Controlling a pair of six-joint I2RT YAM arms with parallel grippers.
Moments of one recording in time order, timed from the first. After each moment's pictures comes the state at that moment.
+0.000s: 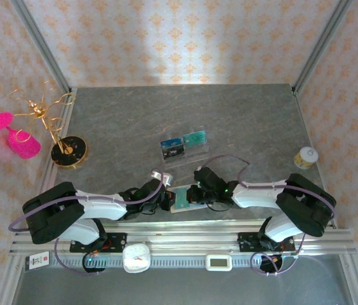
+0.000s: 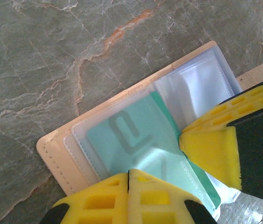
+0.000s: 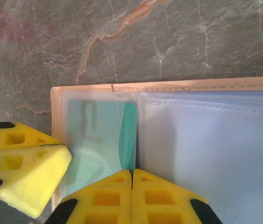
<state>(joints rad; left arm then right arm) -0.94 1.38 0.34 0.30 -0.02 -0.74 0.93 1.44 0.51 0.05 -0.18 0.93</state>
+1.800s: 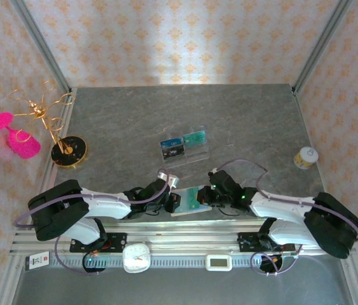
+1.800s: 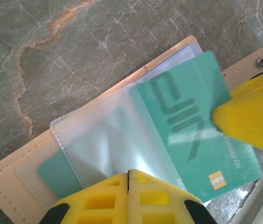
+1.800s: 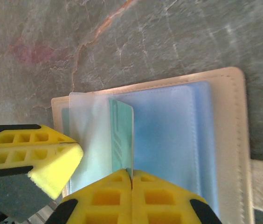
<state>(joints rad) -0.98 1.43 0.39 0.29 0.03 -0.73 0.86 1.15 0.35 -0.01 -0.17 1.00</state>
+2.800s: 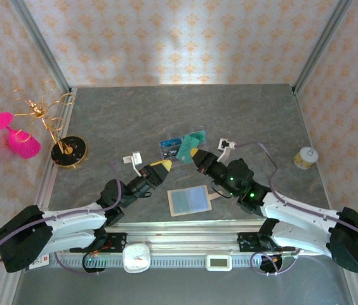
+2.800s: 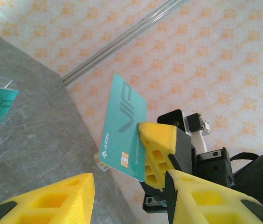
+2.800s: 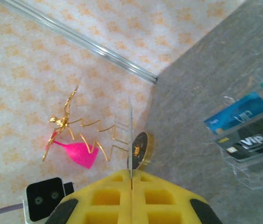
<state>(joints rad) -0.81 1.05 0.17 1.09 -0.01 -0.99 0.90 1.00 0.48 0.48 0.14 1.05</state>
